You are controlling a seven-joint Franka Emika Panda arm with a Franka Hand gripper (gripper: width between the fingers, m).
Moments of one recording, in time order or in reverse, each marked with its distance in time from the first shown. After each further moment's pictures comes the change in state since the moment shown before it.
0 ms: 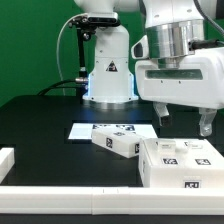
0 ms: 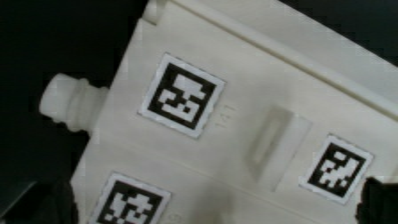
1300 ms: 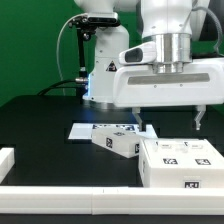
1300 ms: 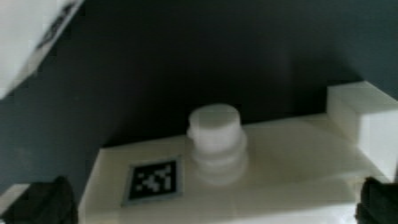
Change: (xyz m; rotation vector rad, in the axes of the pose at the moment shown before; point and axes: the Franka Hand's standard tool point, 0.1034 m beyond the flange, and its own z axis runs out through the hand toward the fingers) arm -0.026 0.062 0.022 -0.020 0.170 -0.896
